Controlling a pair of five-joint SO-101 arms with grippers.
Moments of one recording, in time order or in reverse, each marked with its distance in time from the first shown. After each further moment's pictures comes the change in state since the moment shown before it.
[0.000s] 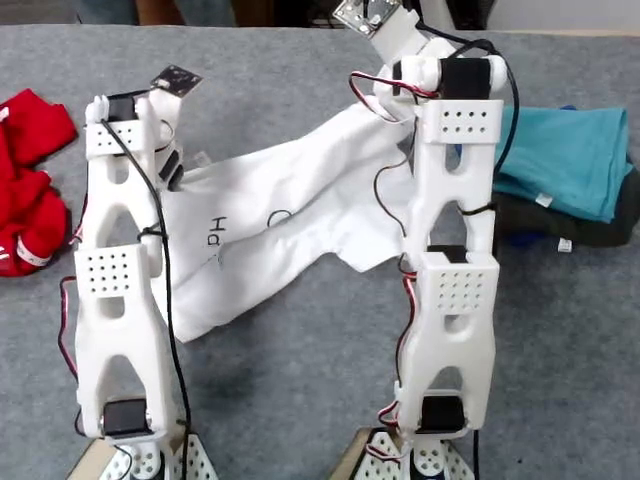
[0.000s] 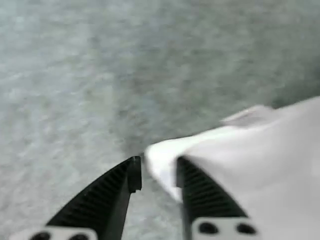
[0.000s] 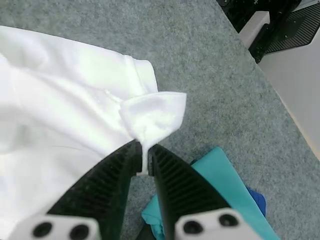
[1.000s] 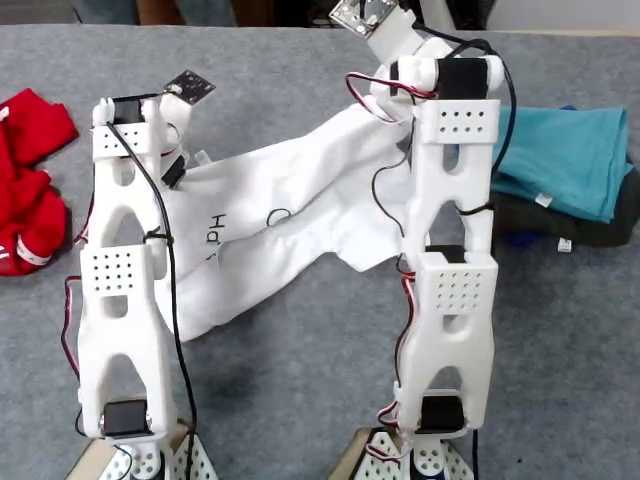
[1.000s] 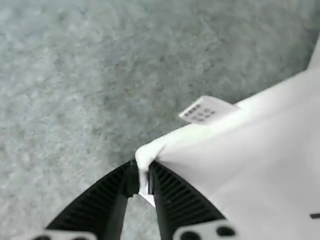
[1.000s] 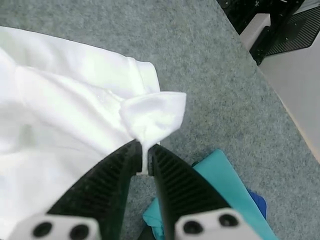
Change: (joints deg) left arm 0.5 3.4 -2.8 2.4 -7.1; right arm -0.5 0.0 0.0 0.0 0.0
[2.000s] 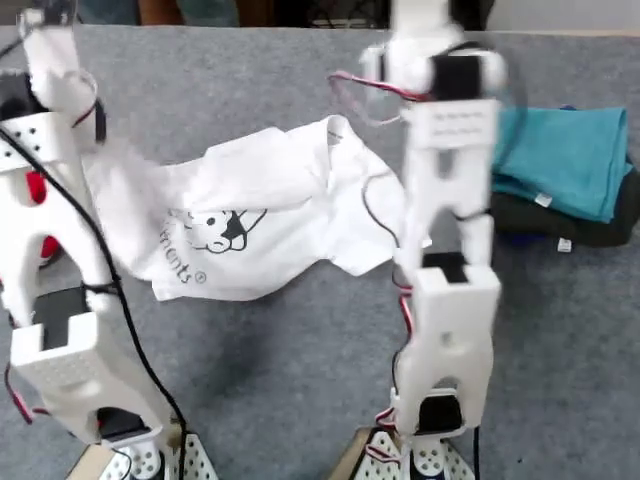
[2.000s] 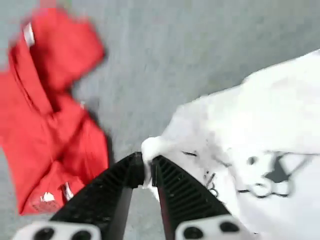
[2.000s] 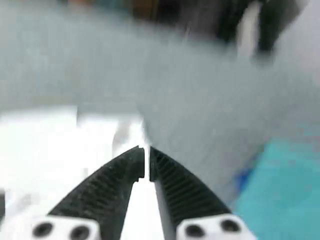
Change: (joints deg) left arm -9.7 -53.0 38.4 -2.9 28.8; right arm -4.7 -6.2 15.3 -5.6 -38.9
